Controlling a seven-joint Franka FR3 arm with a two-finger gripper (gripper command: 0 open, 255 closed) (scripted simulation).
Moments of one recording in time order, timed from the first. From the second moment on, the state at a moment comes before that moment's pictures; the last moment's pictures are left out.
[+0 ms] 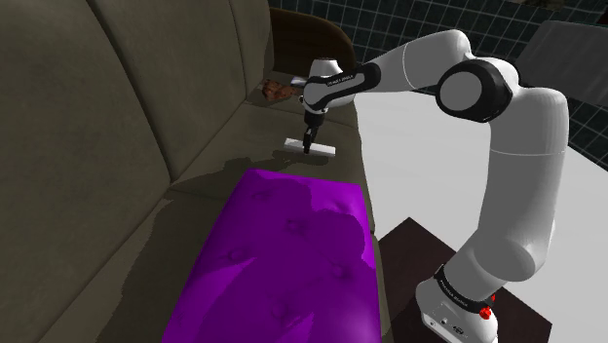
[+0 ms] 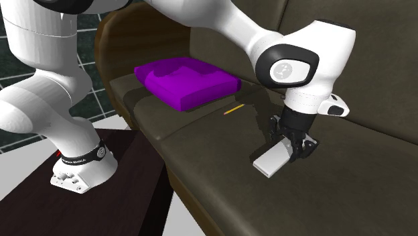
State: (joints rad) arm 0.02 0.47 -0.03 -1.68 0.02 2.13 -0.61
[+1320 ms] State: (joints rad) arm 0.02 0.40 -0.03 -1.58 0.01 1.96 -0.60
